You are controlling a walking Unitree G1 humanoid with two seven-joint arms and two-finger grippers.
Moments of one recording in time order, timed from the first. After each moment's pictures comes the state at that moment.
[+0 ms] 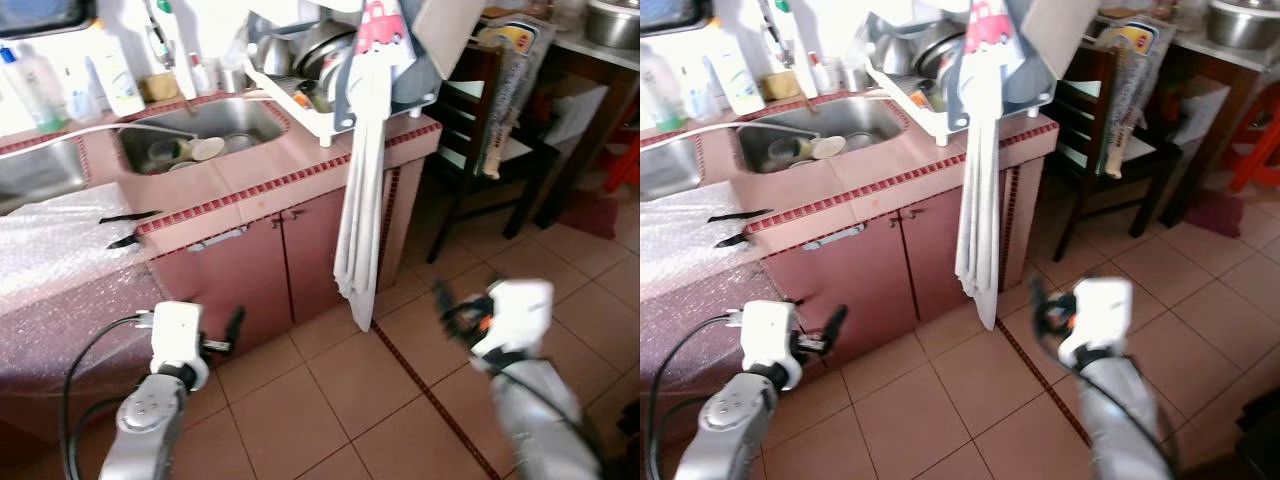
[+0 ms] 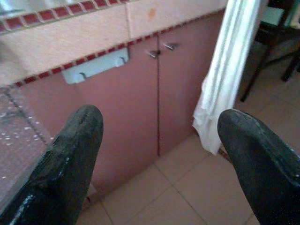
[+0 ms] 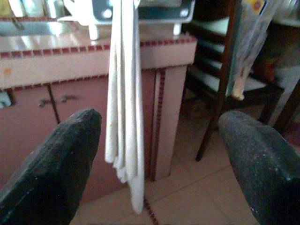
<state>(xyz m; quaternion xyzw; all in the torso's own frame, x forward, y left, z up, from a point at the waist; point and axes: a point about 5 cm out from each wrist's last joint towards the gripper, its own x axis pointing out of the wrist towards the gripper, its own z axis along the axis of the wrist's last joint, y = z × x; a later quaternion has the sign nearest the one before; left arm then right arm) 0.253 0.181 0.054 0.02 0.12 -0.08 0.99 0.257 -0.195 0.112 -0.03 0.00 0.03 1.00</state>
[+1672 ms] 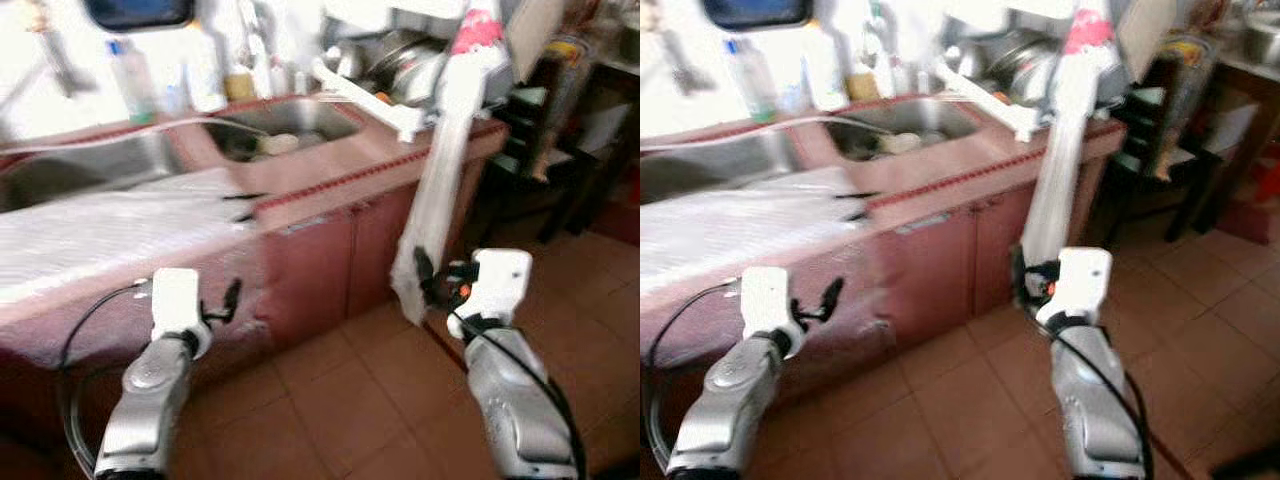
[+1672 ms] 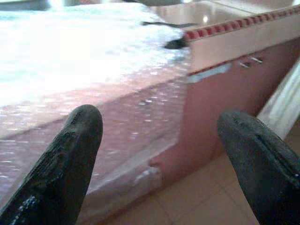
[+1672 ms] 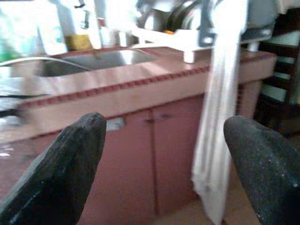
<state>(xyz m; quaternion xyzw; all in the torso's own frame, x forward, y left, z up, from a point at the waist) 0.280 0.180 0.085 0.00 0.11 -0.03 0.99 0.281 -0.162 0.130 0.03 -0.01 0.03 1.00</state>
